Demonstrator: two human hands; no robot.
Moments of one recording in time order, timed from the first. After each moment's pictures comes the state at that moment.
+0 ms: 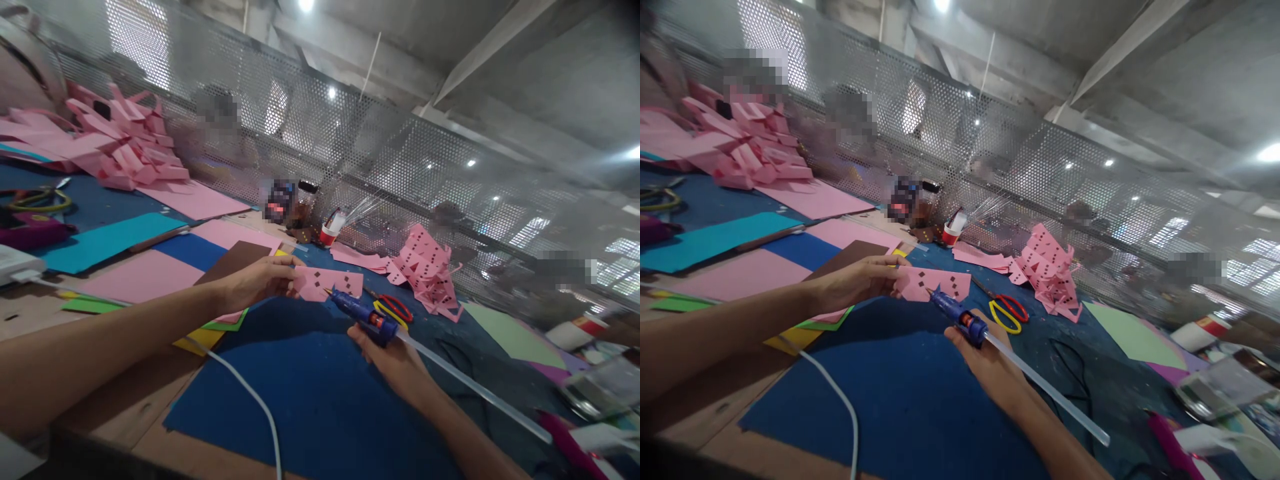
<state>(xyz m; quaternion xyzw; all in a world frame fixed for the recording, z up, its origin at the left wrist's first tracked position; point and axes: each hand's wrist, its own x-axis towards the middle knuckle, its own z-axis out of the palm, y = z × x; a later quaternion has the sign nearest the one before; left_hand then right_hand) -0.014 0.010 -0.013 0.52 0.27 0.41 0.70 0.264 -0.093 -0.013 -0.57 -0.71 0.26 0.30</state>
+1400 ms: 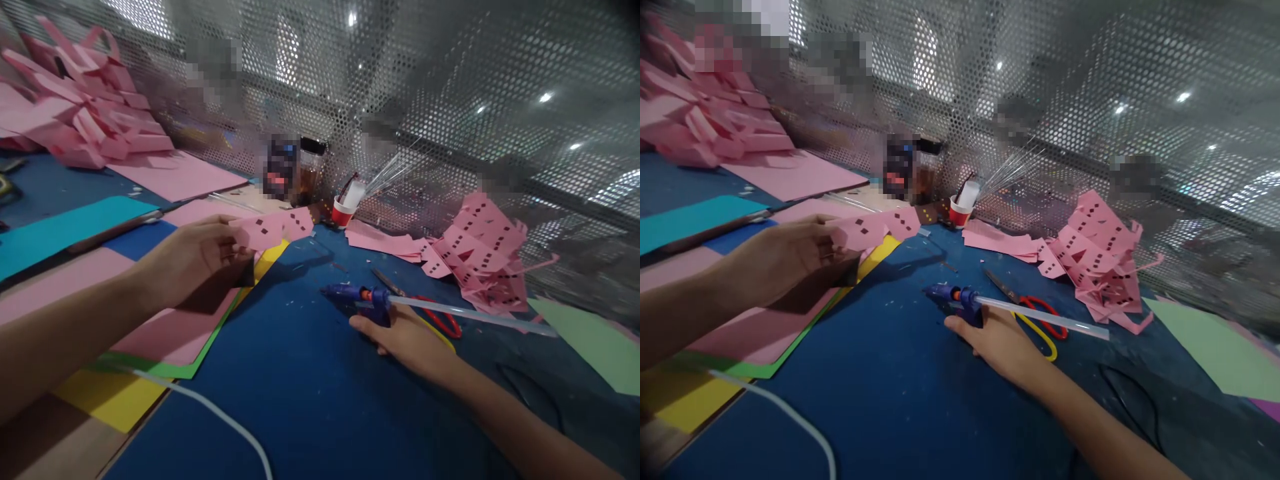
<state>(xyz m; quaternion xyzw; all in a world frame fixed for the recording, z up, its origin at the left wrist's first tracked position) -0.061 0.063 -0.022 0.35 0.40 0.58 0.62 0.277 0.010 -0.016 -0.60 -0.71 0.32 0.16</state>
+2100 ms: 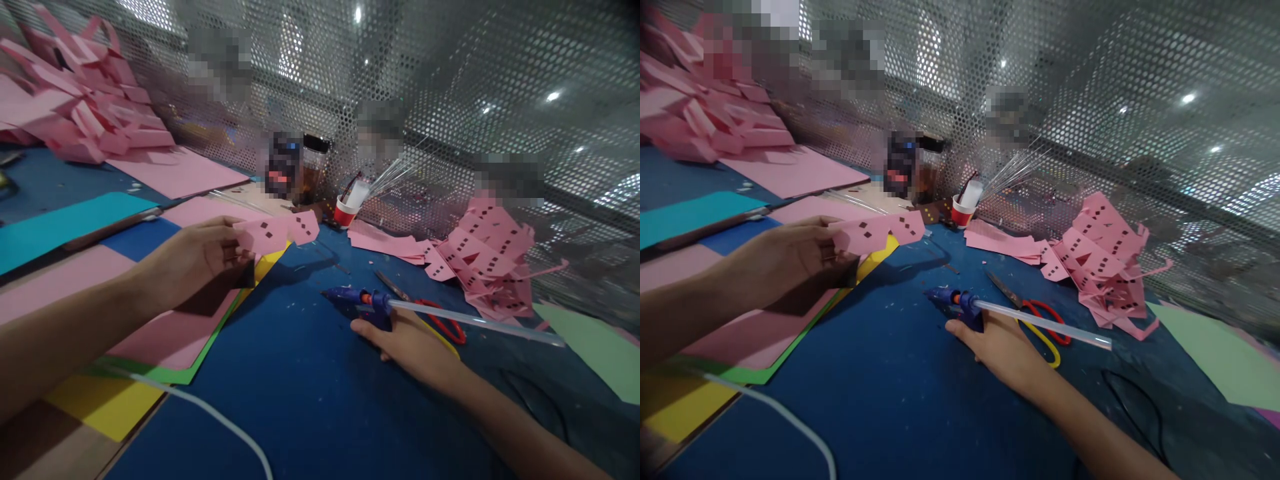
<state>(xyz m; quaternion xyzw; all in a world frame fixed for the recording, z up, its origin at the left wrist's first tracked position) -0.060 0.065 -0.024 0.37 0.40 0.56 0.62 0.271 0.010 -0.001 -0.62 -0.71 0.32 0.09</state>
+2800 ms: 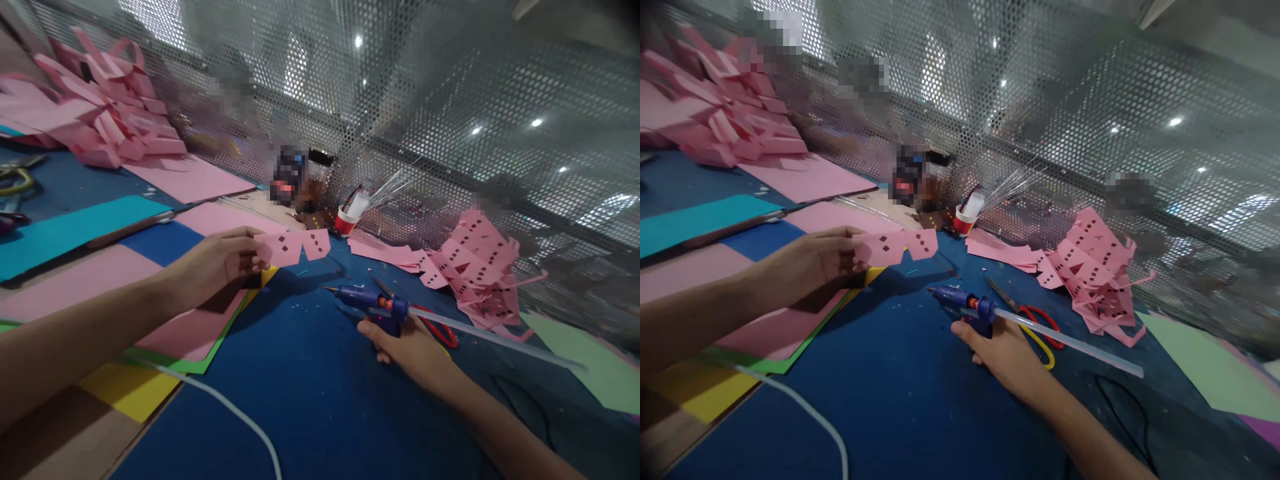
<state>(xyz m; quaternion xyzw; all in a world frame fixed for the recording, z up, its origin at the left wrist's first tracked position) -0.051 0.056 -0.023 0.41 0.39 0.54 0.63 0.278 0.000 -0.015 -0.63 -0.68 0.34 0.19</state>
